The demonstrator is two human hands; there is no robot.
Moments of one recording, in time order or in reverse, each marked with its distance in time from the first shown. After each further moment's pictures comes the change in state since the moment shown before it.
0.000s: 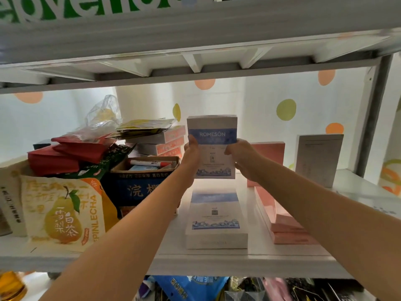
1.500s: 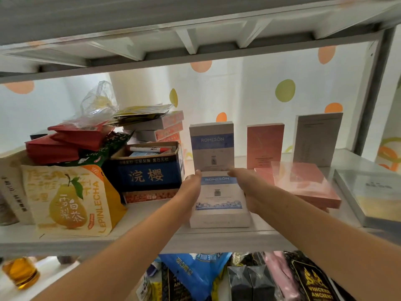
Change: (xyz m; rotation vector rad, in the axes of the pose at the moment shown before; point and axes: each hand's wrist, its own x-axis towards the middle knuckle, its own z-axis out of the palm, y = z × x) left_hand -0.086 -0.064 -0.016 0.079 -0.030 -0.347; right_hand -0.060 0.068 0.019 0.249 0.068 0.481
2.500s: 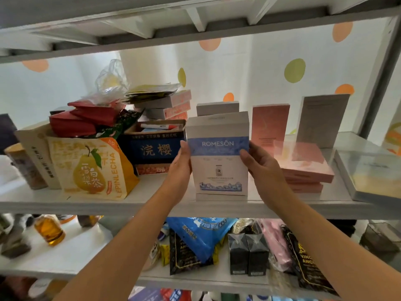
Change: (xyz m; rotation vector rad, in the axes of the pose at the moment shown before) left_hand -0.054 -0.017 -0.028 -0.116 0.019 0.450; right_hand -0.026 0.048 -0.030 0.154 -0.196 -0.694
